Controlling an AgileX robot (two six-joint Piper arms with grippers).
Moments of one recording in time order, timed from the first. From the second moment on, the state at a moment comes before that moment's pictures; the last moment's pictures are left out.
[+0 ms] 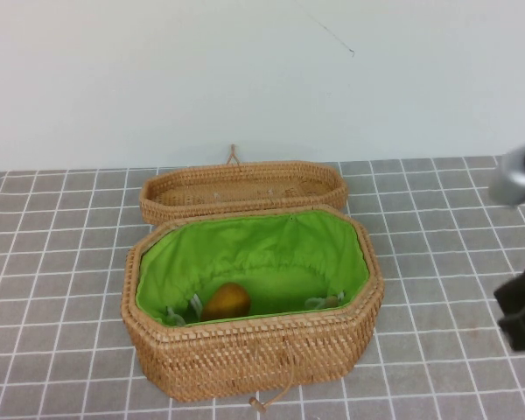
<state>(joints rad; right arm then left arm) 0.64 1.12 -1.04 -0.06 0.97 0.08 0.03 0.00 0.00 -0.03 0.31 -0.17</state>
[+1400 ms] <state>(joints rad) 0.00 0.10 -0.32 -0.24 0.47 0.16 0.03 0.00 0.00 -0.03 0.31 -0.17</state>
